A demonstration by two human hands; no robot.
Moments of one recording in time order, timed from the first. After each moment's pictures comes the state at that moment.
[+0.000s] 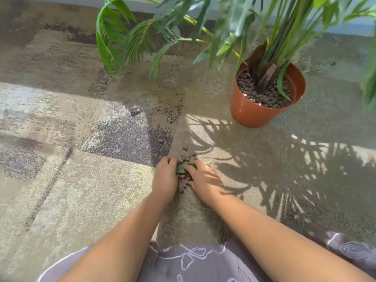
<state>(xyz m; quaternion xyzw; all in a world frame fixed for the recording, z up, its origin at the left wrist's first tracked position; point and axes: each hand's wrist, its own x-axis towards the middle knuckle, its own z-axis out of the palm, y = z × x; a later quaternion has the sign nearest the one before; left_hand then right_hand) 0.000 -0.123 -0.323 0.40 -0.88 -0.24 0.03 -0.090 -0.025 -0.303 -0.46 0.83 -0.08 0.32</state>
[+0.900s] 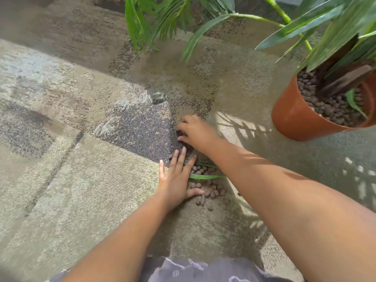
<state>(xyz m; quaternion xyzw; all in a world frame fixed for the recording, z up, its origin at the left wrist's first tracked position) 0.020 -0.162 -0.361 0.33 -0.91 -0.18 -0.19 -0.141 -0.196 -0.323 -0.65 0.74 -0.06 0.16</state>
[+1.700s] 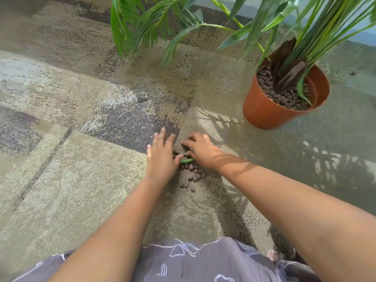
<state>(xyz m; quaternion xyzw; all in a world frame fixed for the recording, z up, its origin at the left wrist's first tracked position) -0.003 -0.151 -0.328 0.43 -0.88 -0.22 0.04 -0.137 -0.095 -0.307 -0.53 0.79 -0.07 0.31</state>
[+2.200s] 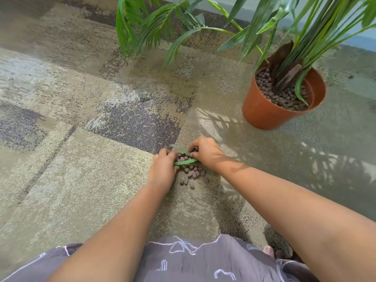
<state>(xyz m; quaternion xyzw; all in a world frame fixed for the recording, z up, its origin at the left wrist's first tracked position) 0.015 -0.133 -0.330 0.43 -0.87 -0.22 0.03 -0.133 -0.088 -0.292 -0.46 0.82 -0.09 0.34</state>
